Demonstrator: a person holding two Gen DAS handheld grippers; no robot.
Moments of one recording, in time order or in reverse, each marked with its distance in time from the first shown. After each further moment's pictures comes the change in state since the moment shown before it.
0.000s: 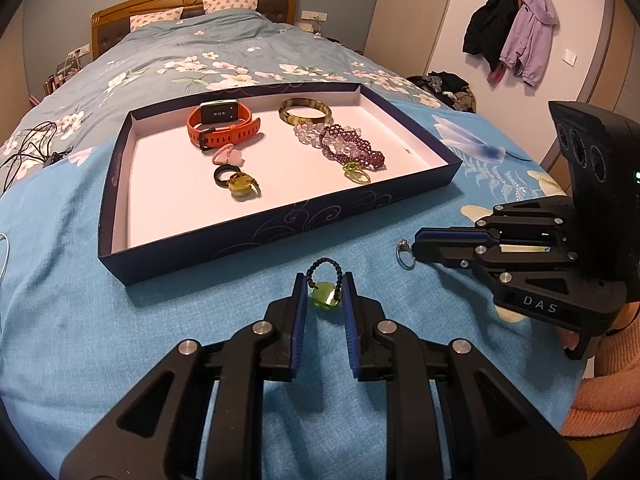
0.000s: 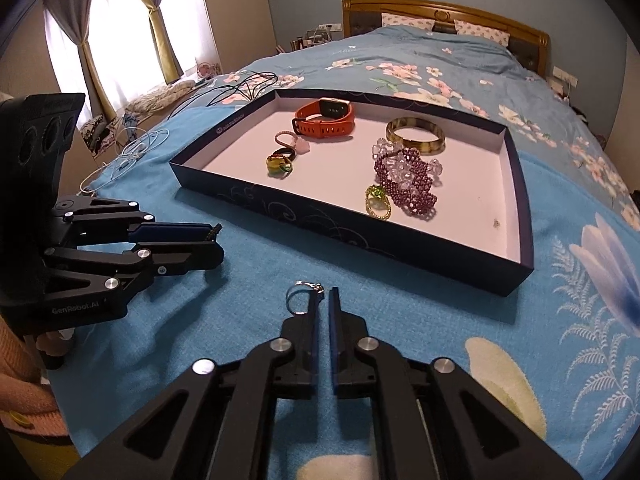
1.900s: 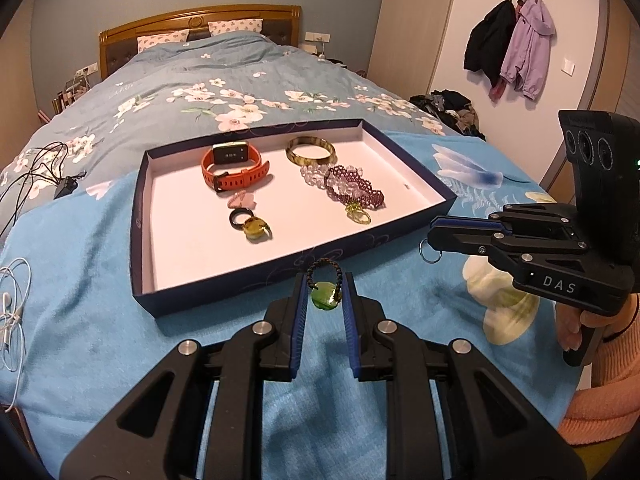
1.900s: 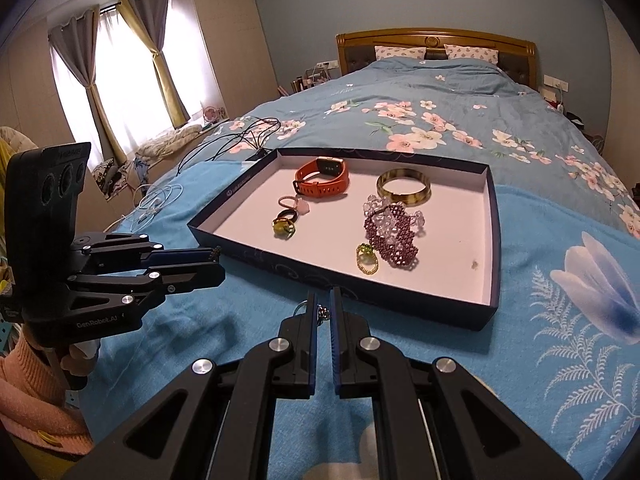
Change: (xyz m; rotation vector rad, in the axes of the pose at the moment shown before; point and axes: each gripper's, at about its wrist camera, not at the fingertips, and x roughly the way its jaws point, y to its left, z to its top) left arm -0.029 -0.001 0.015 0.012 -0.084 0.032; right arm -0.031 -0.016 0.014 0.062 -0.153 0.054
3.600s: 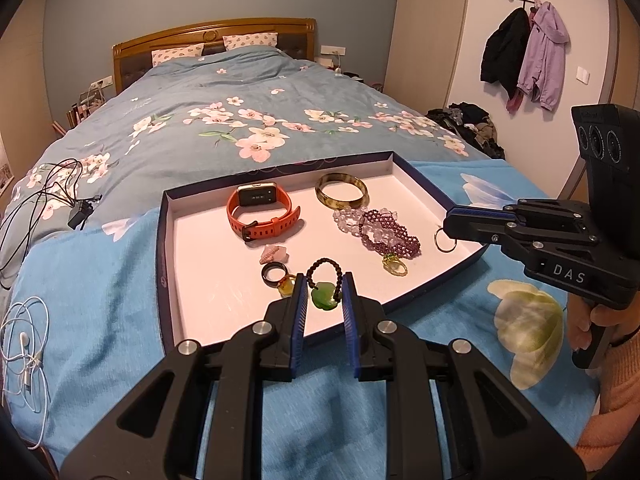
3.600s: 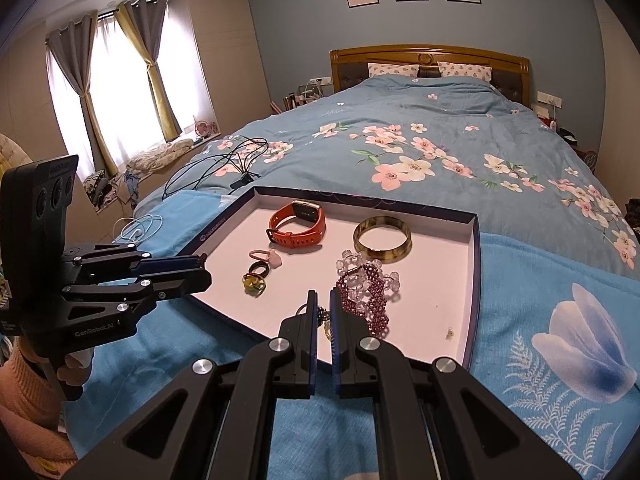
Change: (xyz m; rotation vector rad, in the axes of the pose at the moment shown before) left arm 0.009 0.019 0.037 0.000 -0.046 0.069; right arm 0.008 -0.016 0.039 -0.011 -0.058 -0.035
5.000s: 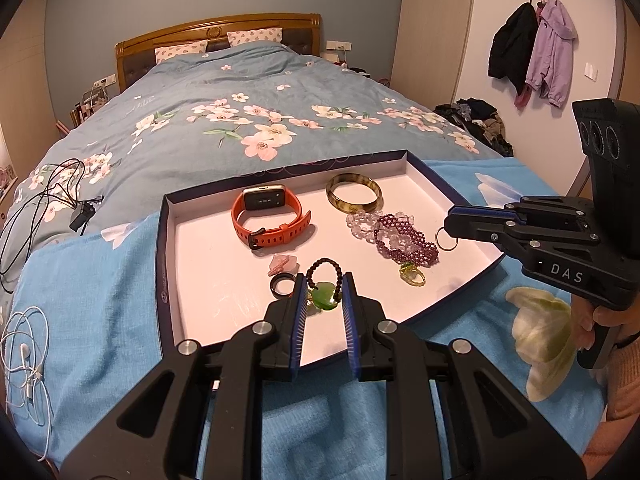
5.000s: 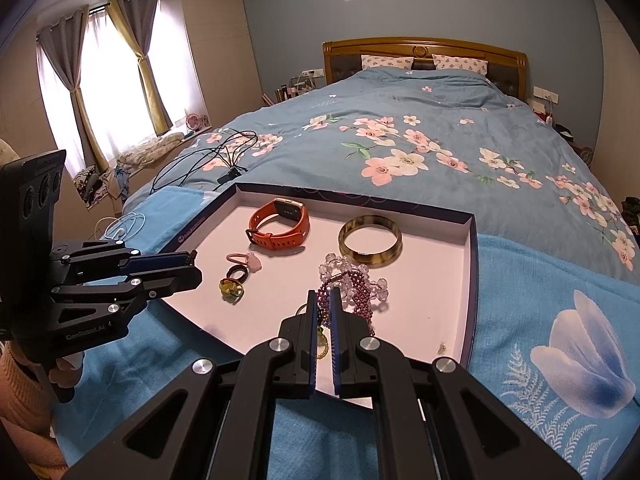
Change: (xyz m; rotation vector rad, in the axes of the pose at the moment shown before) left arm 0.012 0.013 0.009 -0.003 0.013 0.011; right arm 0.018 -0.012 0.006 0.001 0.030 -0.026
